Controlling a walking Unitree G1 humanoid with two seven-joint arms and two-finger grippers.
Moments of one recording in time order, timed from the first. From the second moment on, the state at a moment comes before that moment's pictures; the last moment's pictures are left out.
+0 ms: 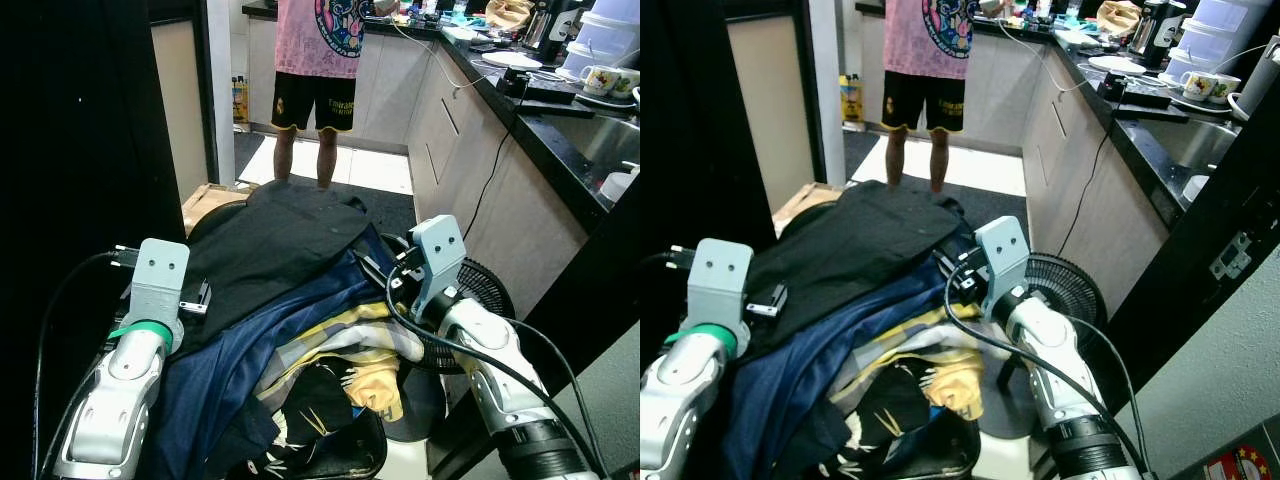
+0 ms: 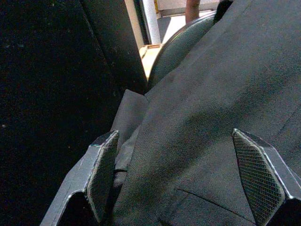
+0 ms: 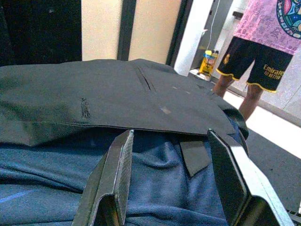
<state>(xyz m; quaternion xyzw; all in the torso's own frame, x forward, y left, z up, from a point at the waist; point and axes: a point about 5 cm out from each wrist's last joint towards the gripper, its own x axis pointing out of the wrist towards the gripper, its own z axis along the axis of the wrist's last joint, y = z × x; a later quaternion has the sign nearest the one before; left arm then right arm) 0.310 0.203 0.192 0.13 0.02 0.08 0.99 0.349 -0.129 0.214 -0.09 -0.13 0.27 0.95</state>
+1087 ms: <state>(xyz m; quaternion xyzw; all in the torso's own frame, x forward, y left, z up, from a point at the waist) 0.318 0.175 0.234 -0.02 -0.08 -0.04 1.00 0.350 -0.134 0.219 -0.08 -0.15 0.24 0.96</state>
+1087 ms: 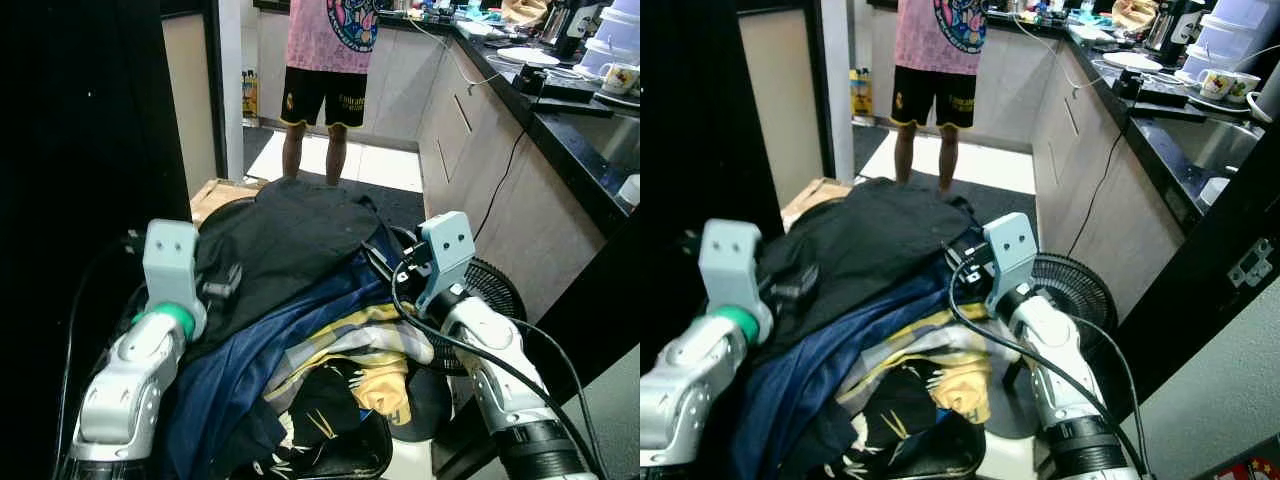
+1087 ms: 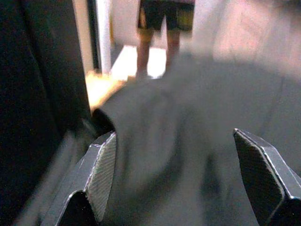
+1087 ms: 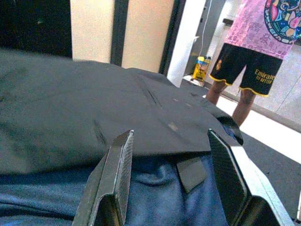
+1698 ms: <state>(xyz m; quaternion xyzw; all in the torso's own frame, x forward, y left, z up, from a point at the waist) 0.324 0.153 0.210 0.06 0.07 -0.13 0.99 0.349 -0.129 0.217 -0.07 -0.15 0.24 0.96</state>
